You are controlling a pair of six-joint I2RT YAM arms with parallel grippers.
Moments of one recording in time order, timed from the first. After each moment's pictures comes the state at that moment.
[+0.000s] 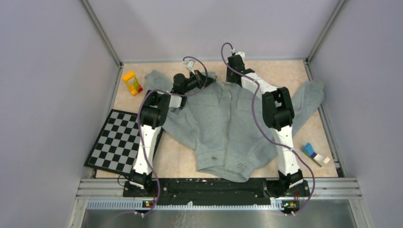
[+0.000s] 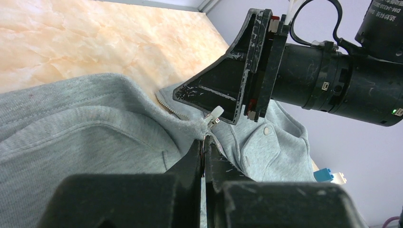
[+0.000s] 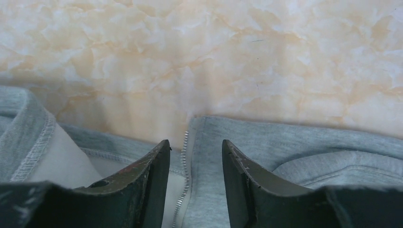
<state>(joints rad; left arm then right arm) -0.31 2.48 1.54 1.07 0.71 -0.86 0.39 2.35 1.94 -0.30 0.30 0.31</state>
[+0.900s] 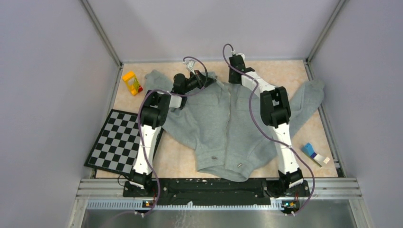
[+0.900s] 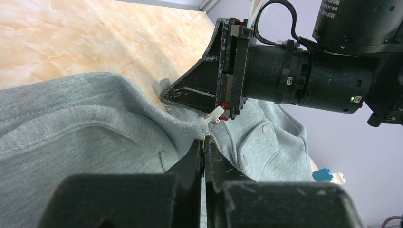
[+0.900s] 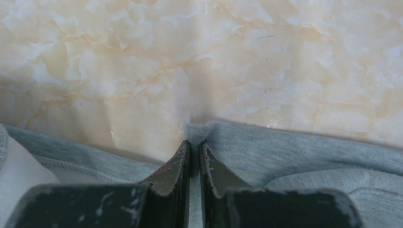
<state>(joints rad) -0.31 2.48 1.54 1.07 0.71 -0.86 0.36 2.47 2.07 -0.39 0.24 0.31</state>
